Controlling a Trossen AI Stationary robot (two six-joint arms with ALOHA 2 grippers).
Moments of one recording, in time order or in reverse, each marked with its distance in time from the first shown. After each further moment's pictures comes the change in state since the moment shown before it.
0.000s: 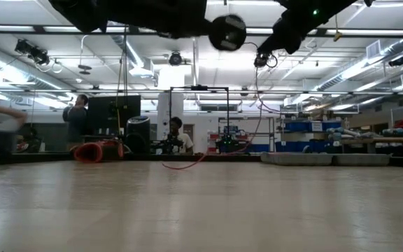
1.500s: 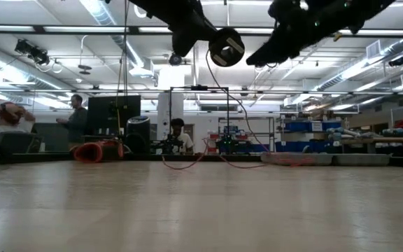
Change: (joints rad) left arm -0.017 0.001 0.245 -0.589 -0.116 0.384; right arm -0.136 0.036 -0.076 0.056 -0.685 0.243
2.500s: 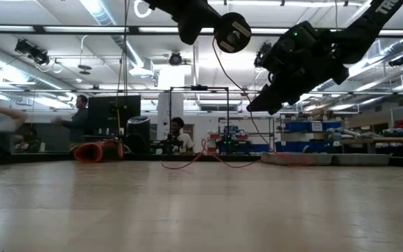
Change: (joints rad) left arm -0.023 0.000 0.000 0.112 0.017 0.025; right arm -0.179 0.253 -0.159 0.265 -0.518 0.082
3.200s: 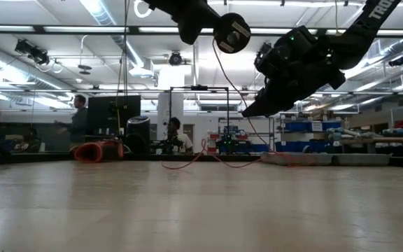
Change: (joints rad) left arm 0.000 0.000 0.000 -0.001 -0.010 -0.019; right arm 0.004 0.072 0.001 0.081 0.054 -0.063
